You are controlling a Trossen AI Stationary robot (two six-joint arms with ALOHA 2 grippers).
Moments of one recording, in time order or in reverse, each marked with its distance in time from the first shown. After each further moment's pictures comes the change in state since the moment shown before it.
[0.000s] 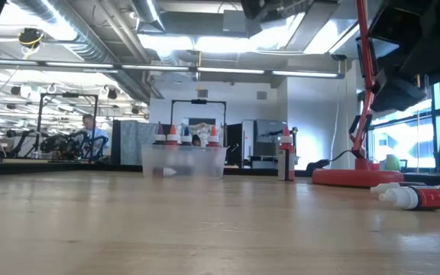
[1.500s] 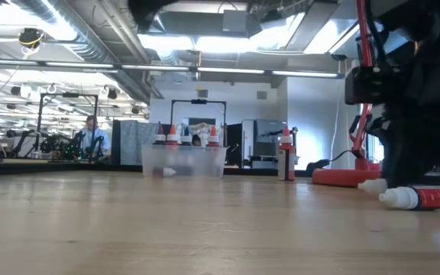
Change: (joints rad) left arm -0.155 -0.749 -1.072 0.817 -0.460 -0.234; right arm 0.003 0.529 0.221 -0.227 0.066 0.056
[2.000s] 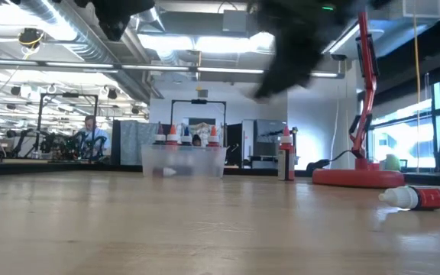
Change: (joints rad) left arm 0.000 -0.243 -0.144 -0.086 -0.008 -0.058; right arm -0.247 0.046 0.376 0.014 0.041 -0.278
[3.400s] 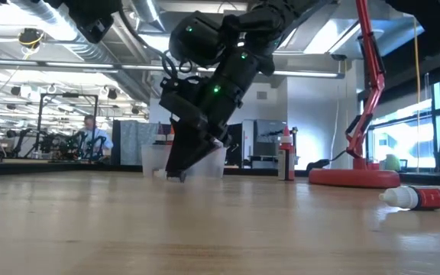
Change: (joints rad) left arm 0.001 -0.144 0.001 -0.253 0.141 0.001; right arm -0.187 0.605 0.501 -0.016 -0.182 -0.121
